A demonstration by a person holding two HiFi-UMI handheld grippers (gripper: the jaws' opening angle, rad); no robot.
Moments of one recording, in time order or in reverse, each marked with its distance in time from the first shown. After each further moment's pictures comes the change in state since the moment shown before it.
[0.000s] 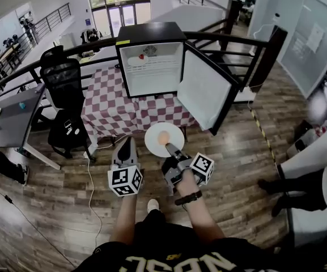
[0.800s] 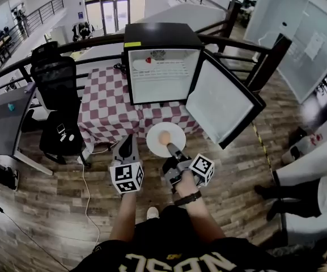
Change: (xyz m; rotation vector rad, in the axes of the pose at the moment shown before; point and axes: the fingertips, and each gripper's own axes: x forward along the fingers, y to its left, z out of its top) left arm 0.105 0.103 -0.018 0.020 0.067 -0.010; right arm 0.128 -0.014 0.014 -0.103 -0.071 -0.081
